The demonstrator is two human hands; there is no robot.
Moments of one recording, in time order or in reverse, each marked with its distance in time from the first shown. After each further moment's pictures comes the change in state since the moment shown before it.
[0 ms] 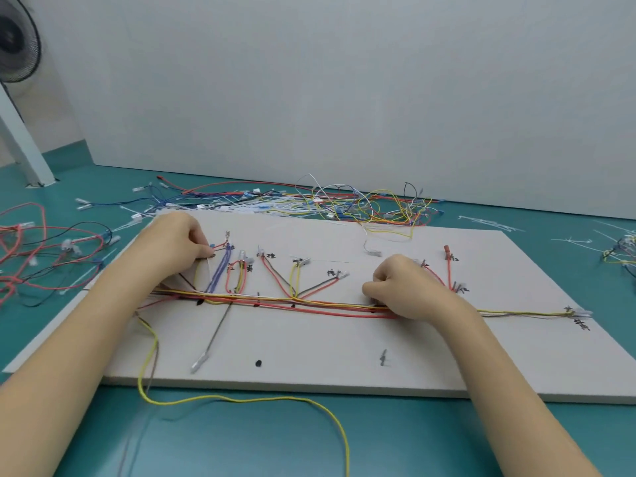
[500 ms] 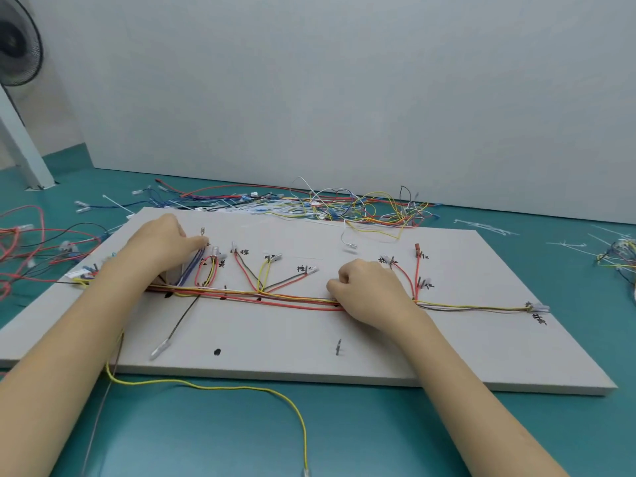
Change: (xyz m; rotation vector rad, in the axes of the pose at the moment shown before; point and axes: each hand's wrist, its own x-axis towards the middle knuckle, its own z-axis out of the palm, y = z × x) left_hand 0.014 -0.010 0.003 0.034 0.025 -0.146; right_hand 0.007 -0.029 0.028 -0.115 0.129 -0.068
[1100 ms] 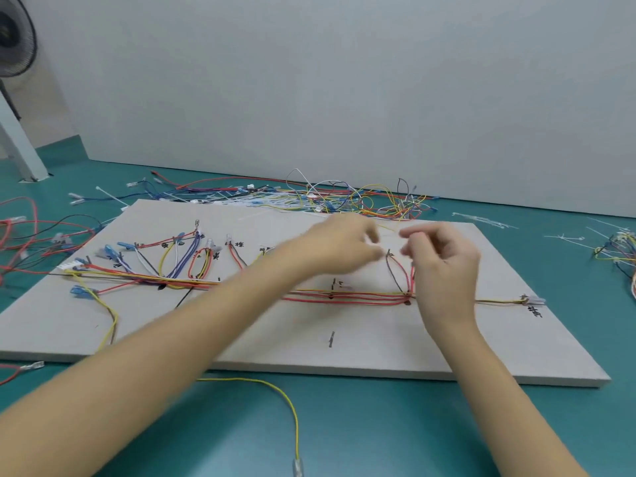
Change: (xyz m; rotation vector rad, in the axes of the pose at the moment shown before) left_hand -0.101 0.192 0.033 -0.116 -0.360 0.663; right_hand -0.042 0.024 -0.039 0.912 0.734 0.027
